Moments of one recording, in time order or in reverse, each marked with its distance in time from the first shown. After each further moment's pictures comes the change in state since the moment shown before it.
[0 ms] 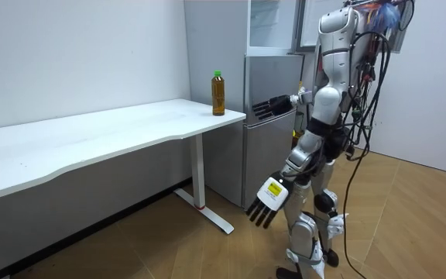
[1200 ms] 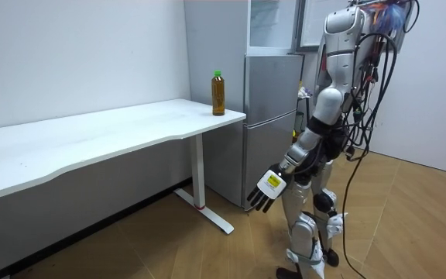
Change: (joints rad) left arm -0.027 -0.071 -0.029 -0.055 -0.130 -0.009 -0.092; right arm -0.097 0.015 -0.052 0.927 -0.044 -0.005 0.022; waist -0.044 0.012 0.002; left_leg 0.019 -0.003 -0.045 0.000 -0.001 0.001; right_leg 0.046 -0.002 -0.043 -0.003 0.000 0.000
